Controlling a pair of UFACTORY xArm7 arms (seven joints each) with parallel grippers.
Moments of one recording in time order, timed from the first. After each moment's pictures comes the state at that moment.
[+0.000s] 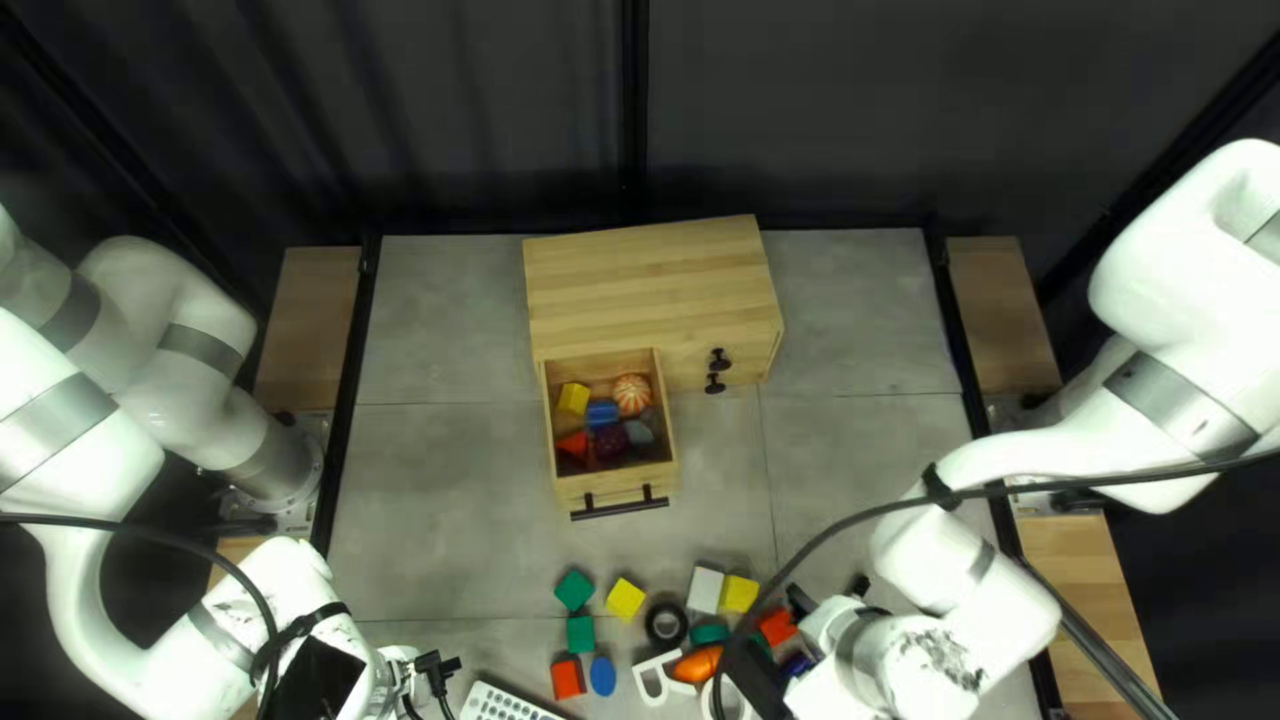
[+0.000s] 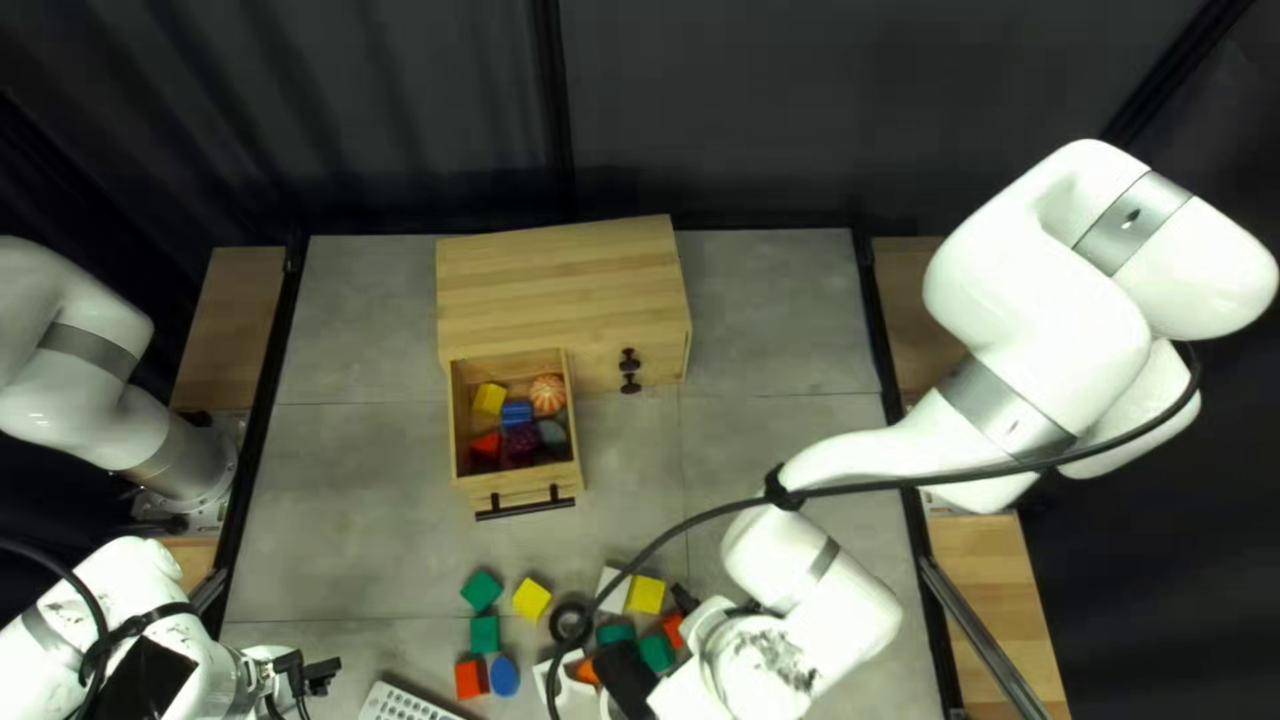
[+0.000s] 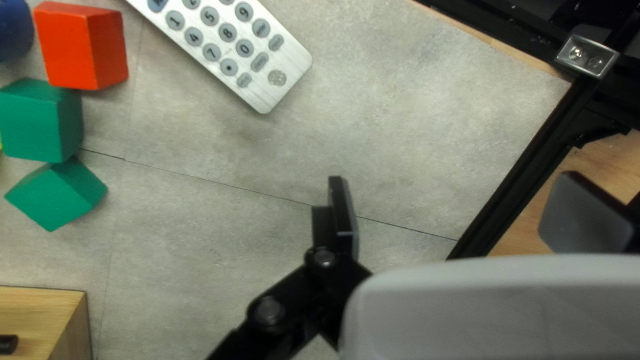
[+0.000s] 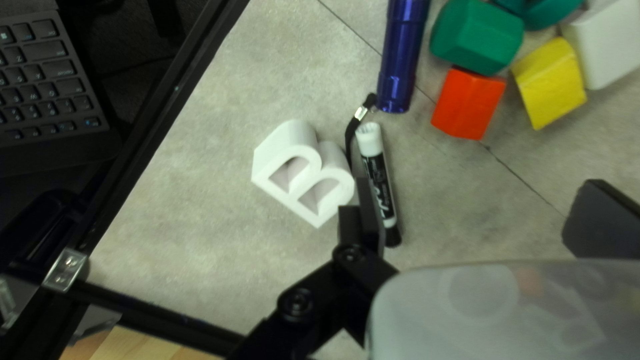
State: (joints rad) left arm -0.22 -0.15 -0.65 0.74 -0.25 0.97 0.50; right arm 0.24 0.18 0.37 0.97 -0.17 0.89 0.09
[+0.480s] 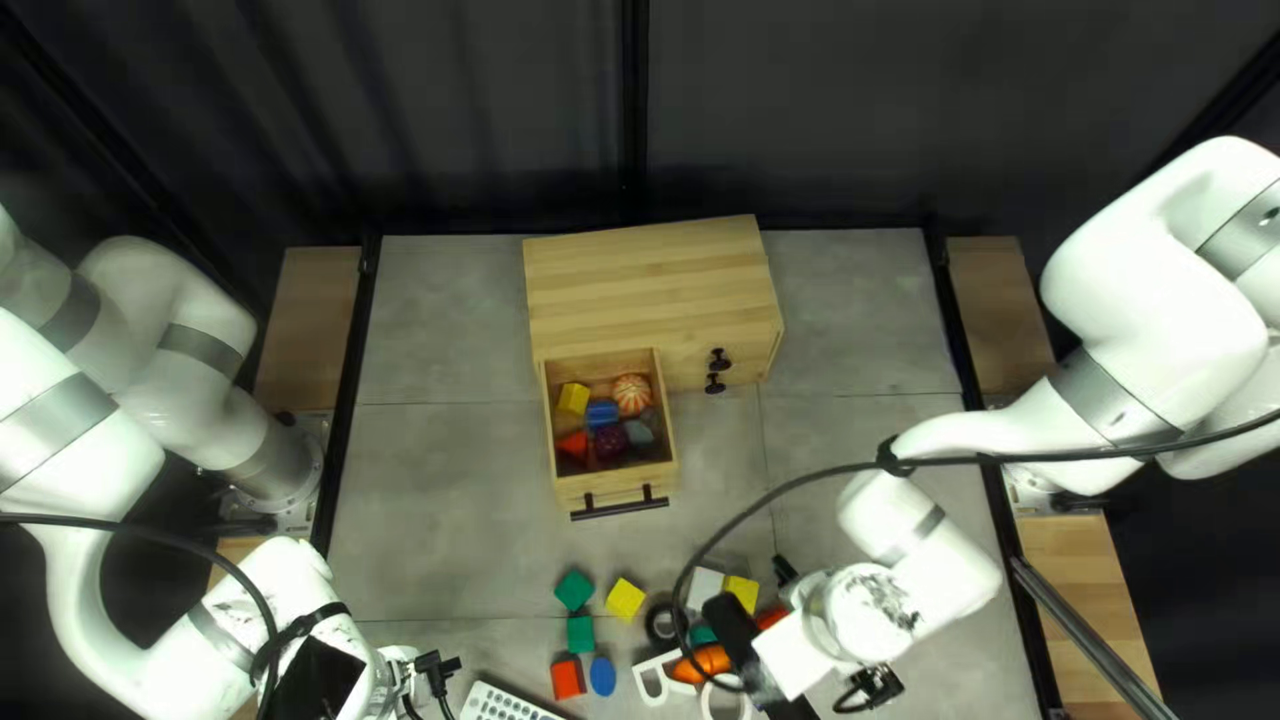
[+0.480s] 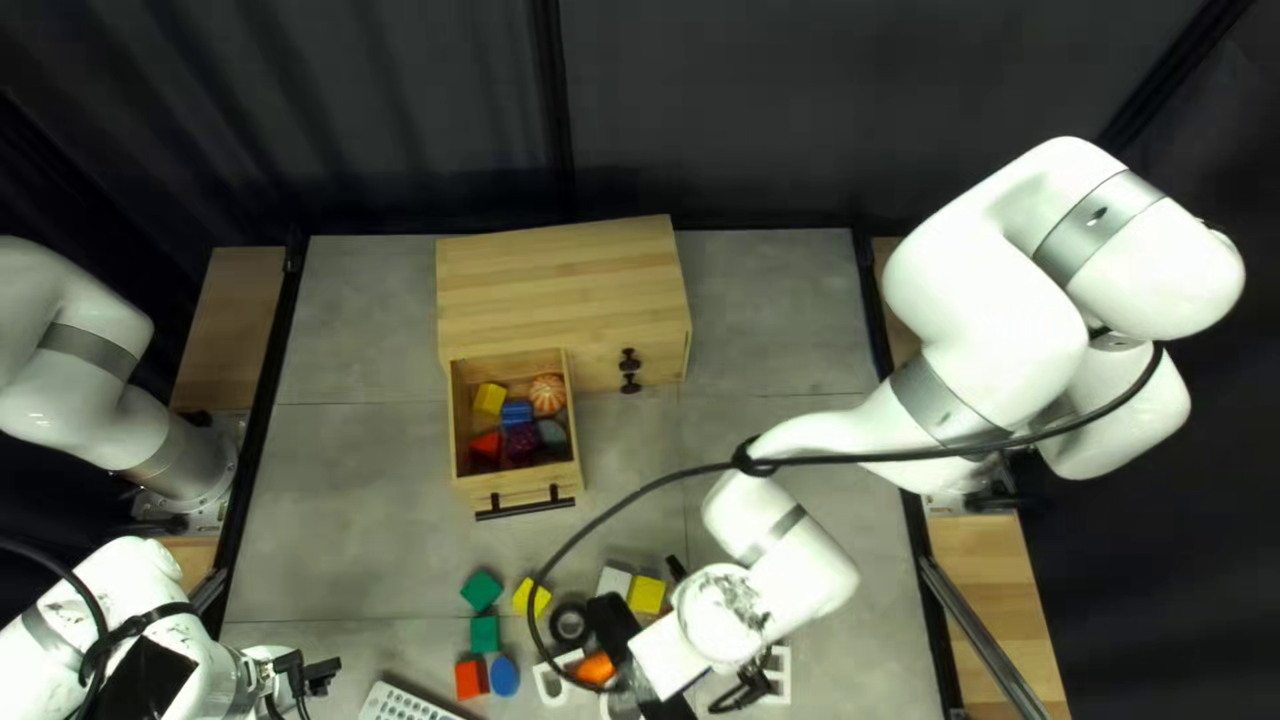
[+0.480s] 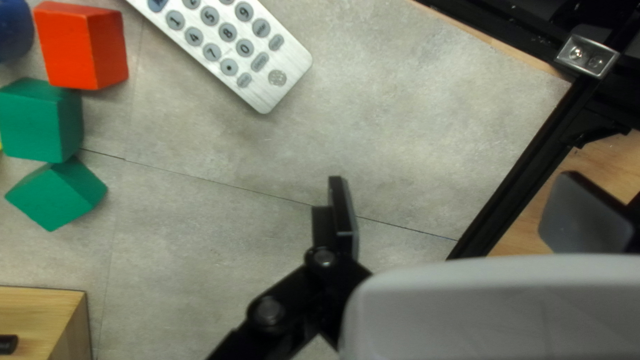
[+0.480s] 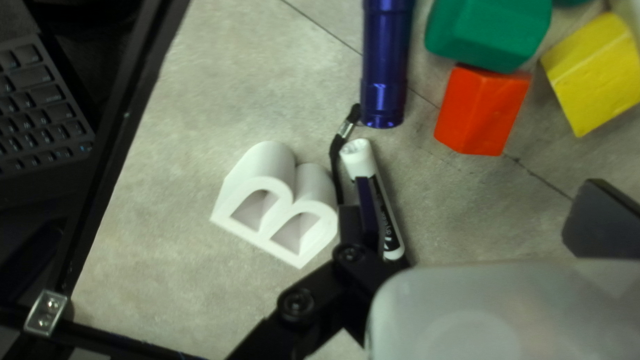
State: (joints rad) left arm -0.22 -0.15 -0.65 0.74 -0.25 0.97 0.50; right arm 0.20 0.19 0.33 0.89 -0.12 0.81 0.18
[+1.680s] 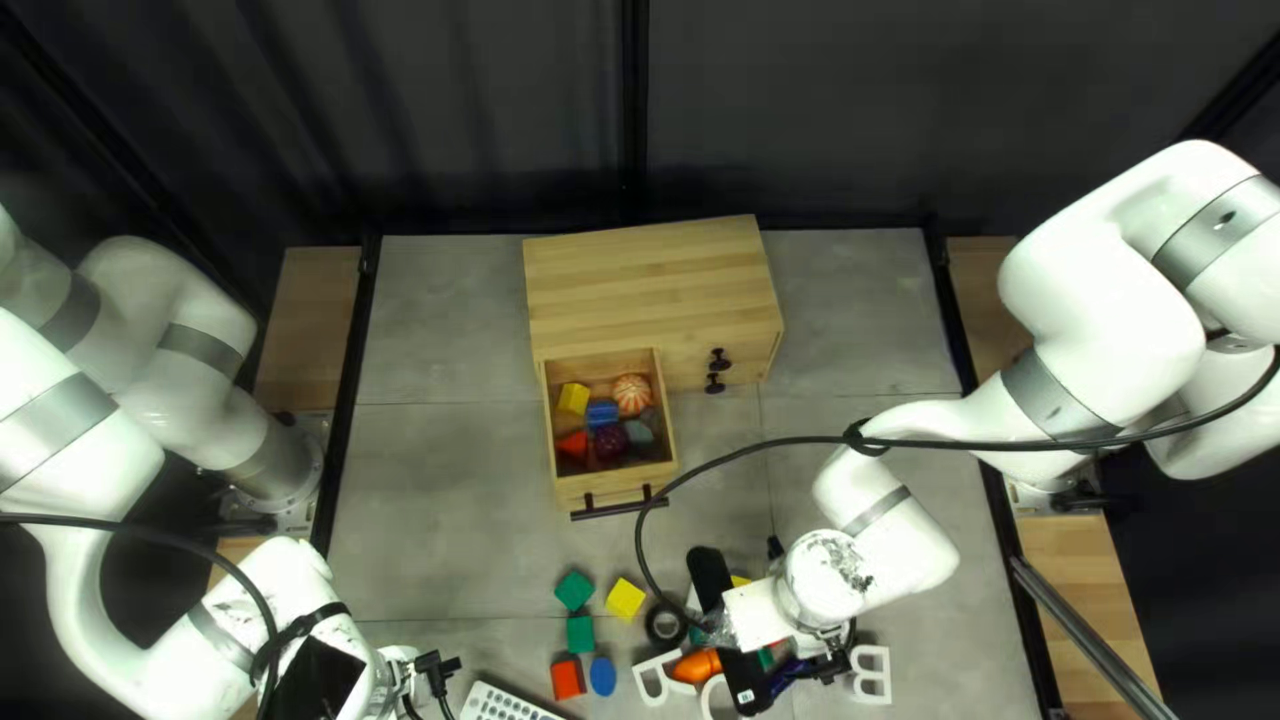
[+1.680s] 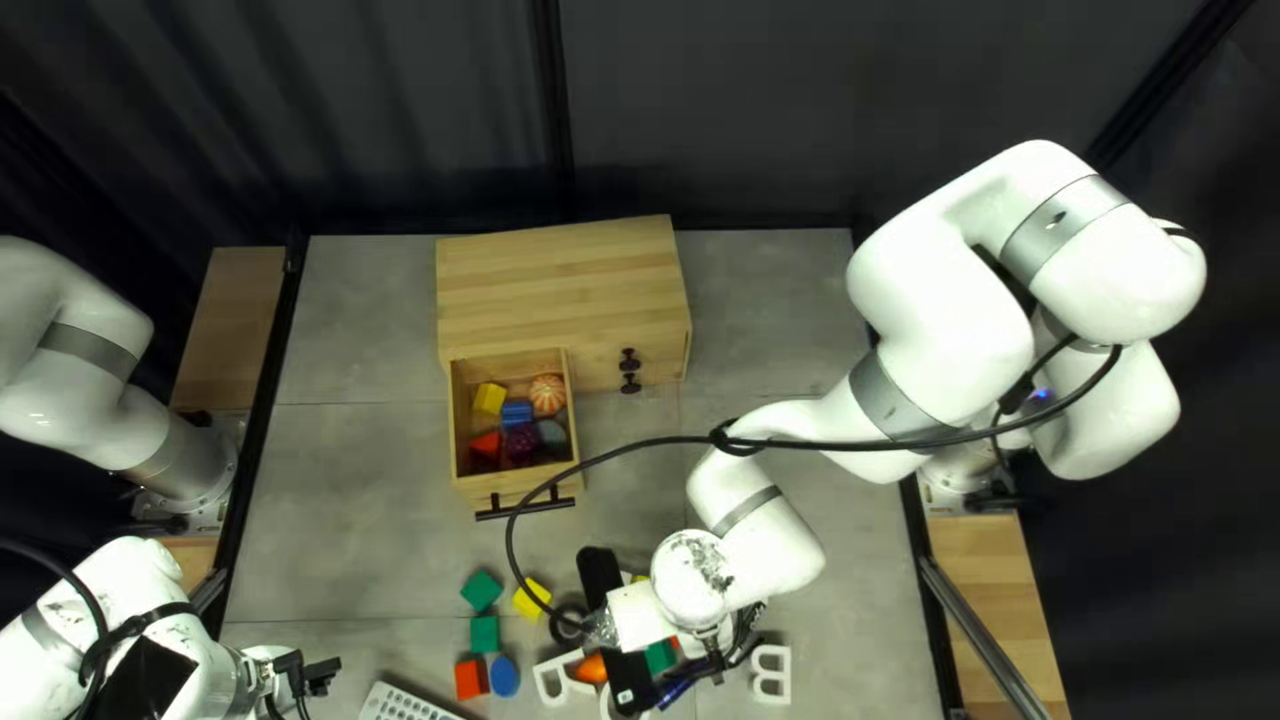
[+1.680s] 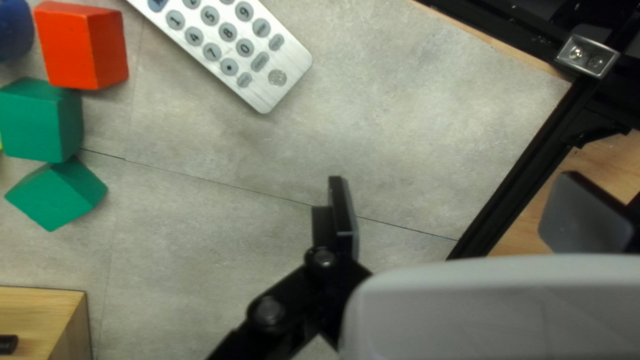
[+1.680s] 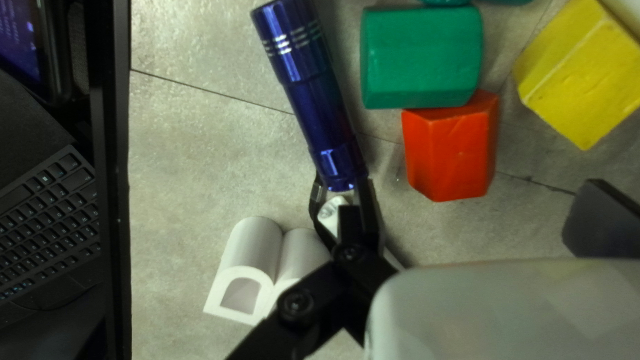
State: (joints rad) left arm -0.22 -0.15 -0.65 0.74 -0.25 0.97 0.50; right arm 0.19 0.27 0.30 0.90 -0.06 0.70 0.29
